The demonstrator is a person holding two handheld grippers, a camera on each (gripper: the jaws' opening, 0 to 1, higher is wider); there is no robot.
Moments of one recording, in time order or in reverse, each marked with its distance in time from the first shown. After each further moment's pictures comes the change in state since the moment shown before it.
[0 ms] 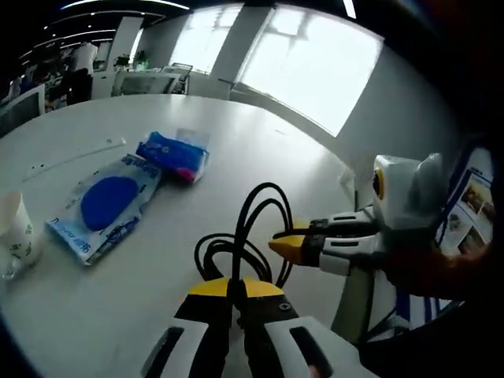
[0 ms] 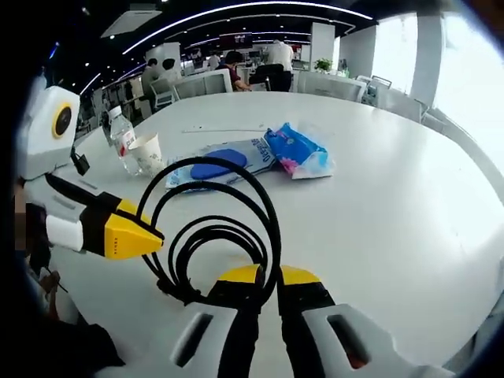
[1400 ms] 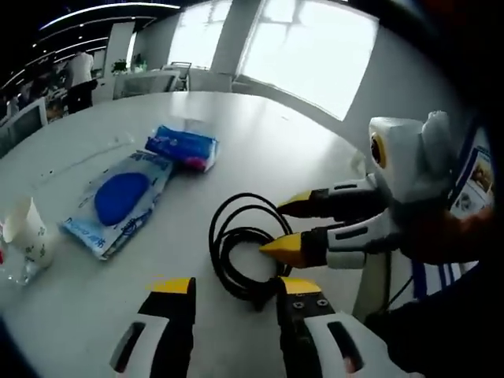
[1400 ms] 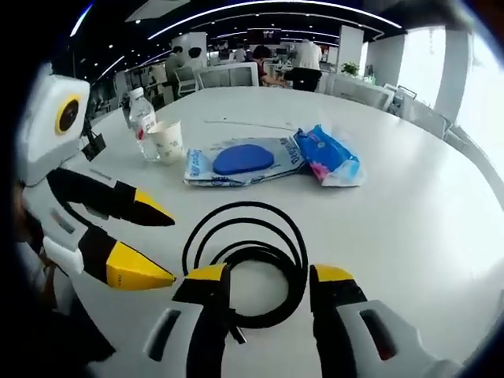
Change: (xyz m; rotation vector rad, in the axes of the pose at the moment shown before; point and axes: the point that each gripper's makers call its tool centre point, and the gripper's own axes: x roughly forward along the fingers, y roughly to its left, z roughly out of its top) left arm -0.015 0.017 -0.015 0.091 0.025 0.081; right arm 0.009 0.029 0.013 -0.105 0.006 0.088
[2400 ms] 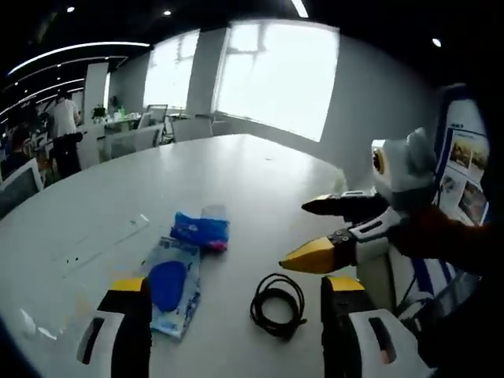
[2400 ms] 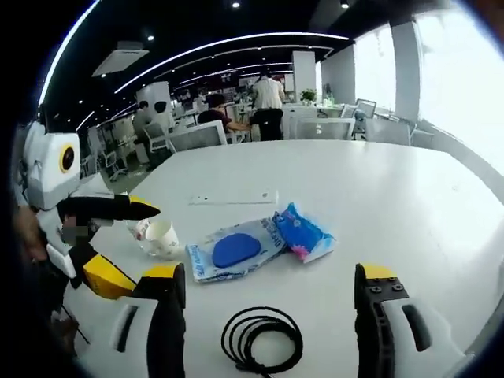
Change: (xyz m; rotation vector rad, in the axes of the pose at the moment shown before) left arm -0.074 0.049 0.145 0.174 -0.213 -0.050; right arm -0.054 -0.031 0.132 0.186 -0.215 -0.100
